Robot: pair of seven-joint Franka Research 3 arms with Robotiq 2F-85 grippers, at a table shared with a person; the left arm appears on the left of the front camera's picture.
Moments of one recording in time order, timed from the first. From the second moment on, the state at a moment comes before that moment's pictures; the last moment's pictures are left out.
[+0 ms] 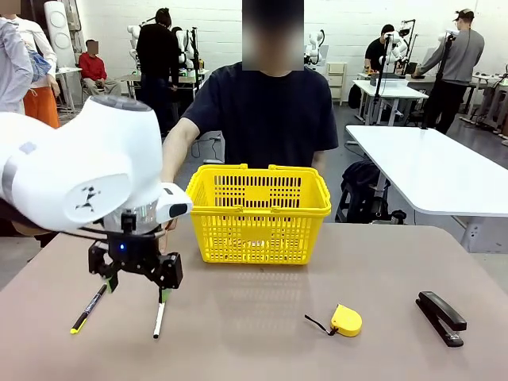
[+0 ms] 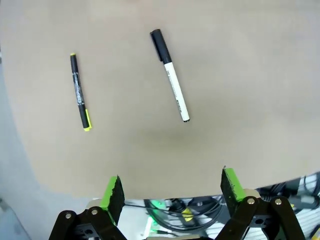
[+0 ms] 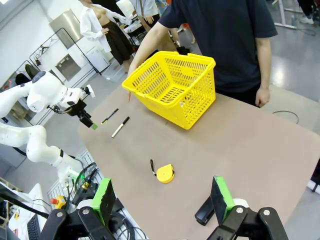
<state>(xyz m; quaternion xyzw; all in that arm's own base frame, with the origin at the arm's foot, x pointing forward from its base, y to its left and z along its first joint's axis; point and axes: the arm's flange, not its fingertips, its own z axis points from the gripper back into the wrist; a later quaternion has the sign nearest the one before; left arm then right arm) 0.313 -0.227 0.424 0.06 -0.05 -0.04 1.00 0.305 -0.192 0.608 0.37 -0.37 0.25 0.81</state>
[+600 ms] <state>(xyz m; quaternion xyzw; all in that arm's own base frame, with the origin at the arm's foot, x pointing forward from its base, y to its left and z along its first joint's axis) 0.338 -0.211 0.373 0.00 -0.04 0.02 1.00 0.305 -0.192 0.608 0.37 -0.37 0.25 0.81</state>
